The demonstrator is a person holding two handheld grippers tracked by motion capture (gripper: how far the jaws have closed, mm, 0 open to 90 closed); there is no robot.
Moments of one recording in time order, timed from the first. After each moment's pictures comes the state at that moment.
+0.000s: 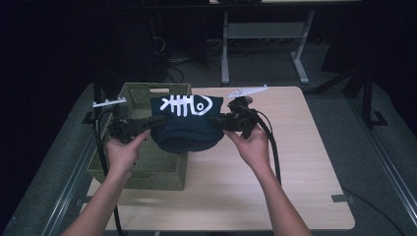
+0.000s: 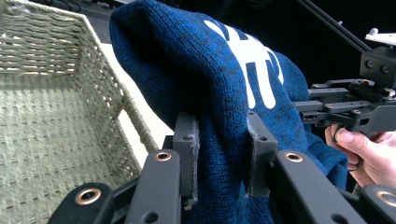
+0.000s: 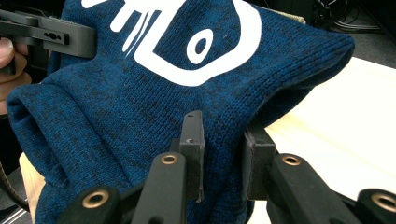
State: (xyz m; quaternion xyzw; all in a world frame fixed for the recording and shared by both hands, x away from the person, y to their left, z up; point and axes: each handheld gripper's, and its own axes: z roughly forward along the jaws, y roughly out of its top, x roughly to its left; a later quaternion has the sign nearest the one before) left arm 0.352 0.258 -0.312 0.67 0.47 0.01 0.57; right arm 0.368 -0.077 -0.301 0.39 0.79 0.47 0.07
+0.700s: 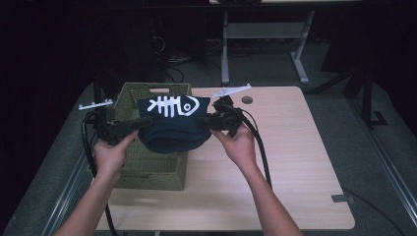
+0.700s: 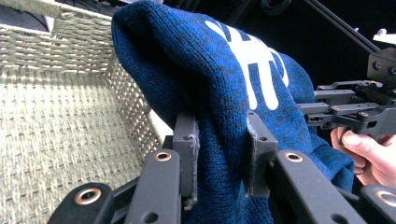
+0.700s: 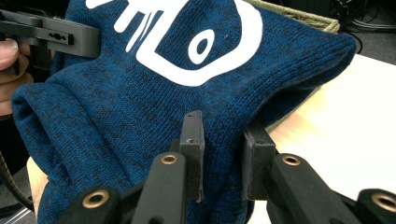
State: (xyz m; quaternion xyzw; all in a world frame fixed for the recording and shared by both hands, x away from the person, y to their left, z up) left arm 0.348 0.290 -0.316 0.66 0.50 0.02 0.57; right arm 0.376 -0.044 -0.305 0.37 0.80 0.47 0.06
